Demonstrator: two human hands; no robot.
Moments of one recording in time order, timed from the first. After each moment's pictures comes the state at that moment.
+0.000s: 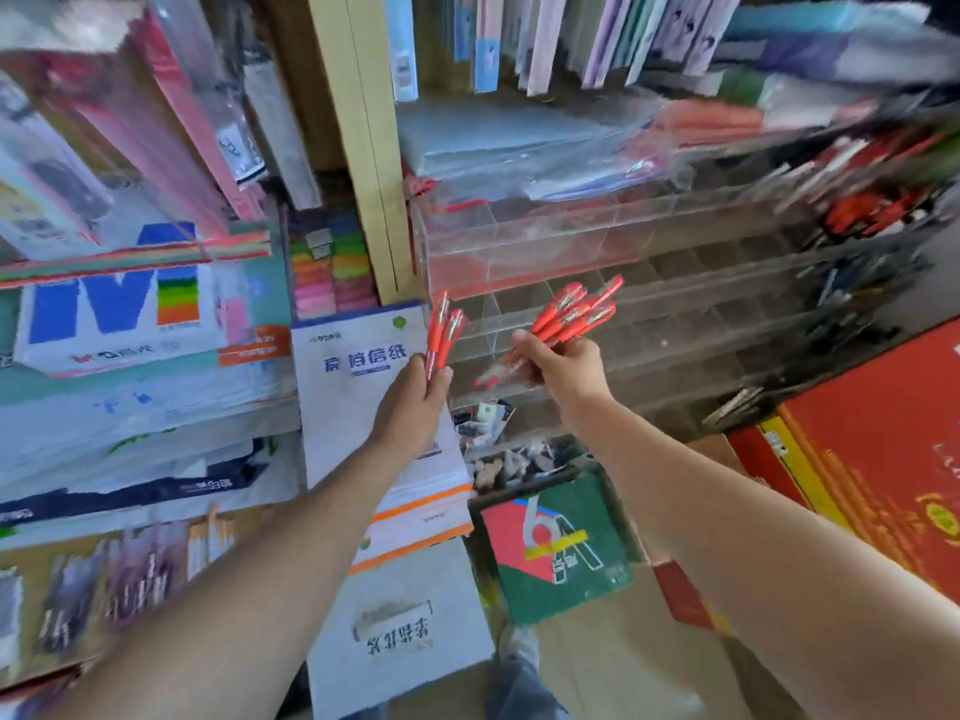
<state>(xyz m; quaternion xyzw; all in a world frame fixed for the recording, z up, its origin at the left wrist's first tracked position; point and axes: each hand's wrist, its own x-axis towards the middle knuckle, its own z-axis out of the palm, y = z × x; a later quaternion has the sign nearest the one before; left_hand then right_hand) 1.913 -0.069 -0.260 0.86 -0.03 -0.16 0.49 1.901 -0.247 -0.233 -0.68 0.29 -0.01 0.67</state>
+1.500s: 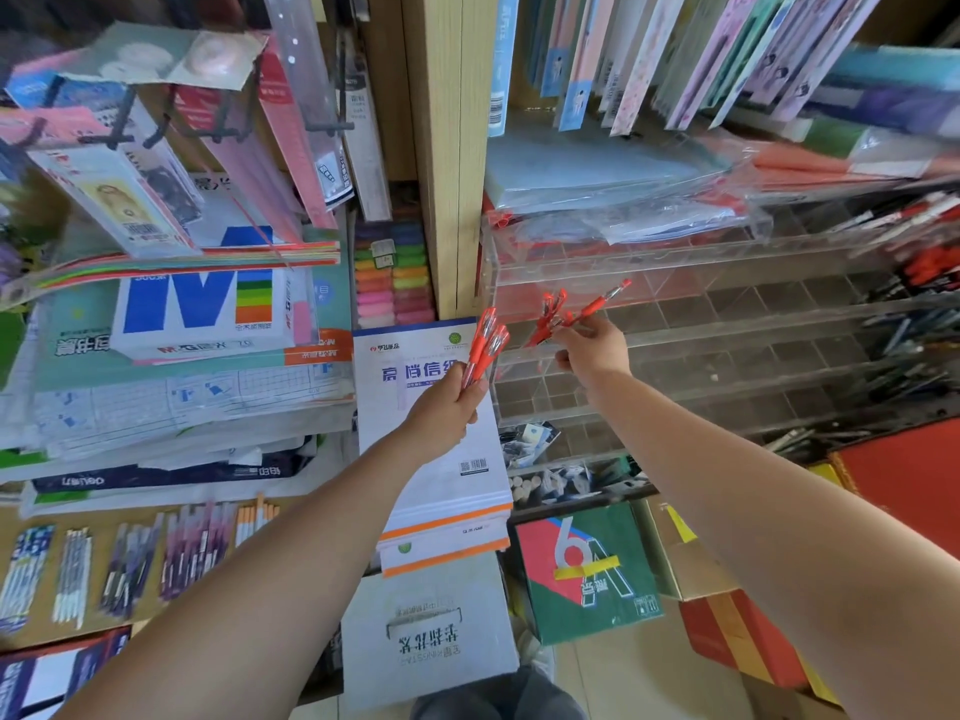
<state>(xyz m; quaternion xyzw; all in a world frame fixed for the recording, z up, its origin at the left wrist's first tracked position) 1.938 -0.038 -0.238 0.81 -0.03 -0.28 0.52 1.971 -0.229 -0.225 -0.77 0.32 0.02 0.56</state>
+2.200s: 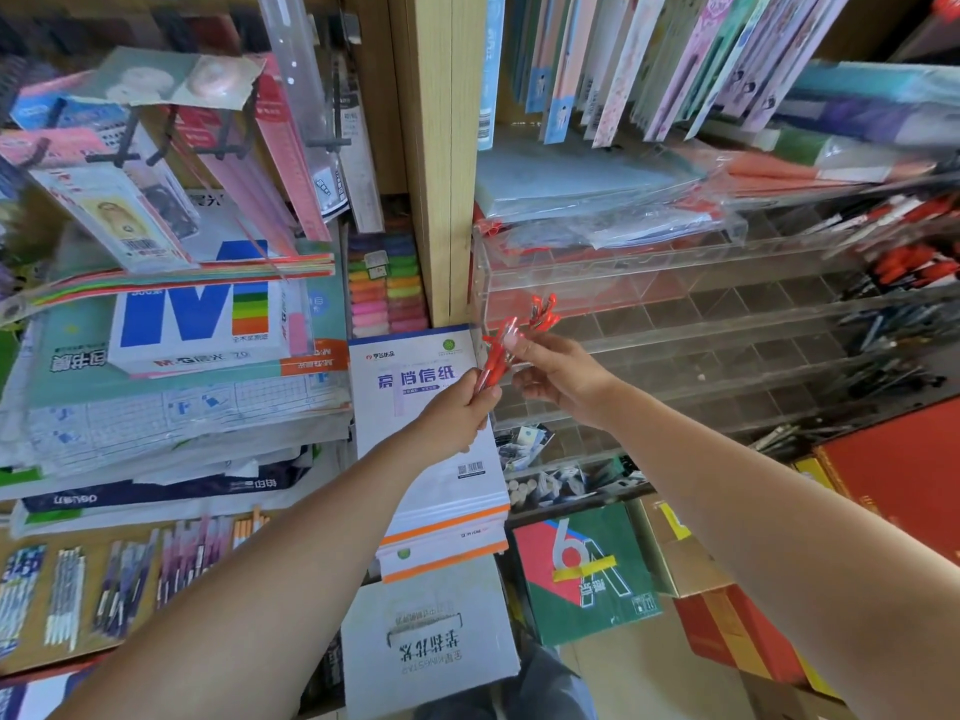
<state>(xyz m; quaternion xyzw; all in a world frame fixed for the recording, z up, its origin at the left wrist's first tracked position) 1.933 -0.044 -0.228 0.79 -0.08 -0.32 0.51 1.942 -0.214 -0.196 -0.63 0.15 0.23 0.72</state>
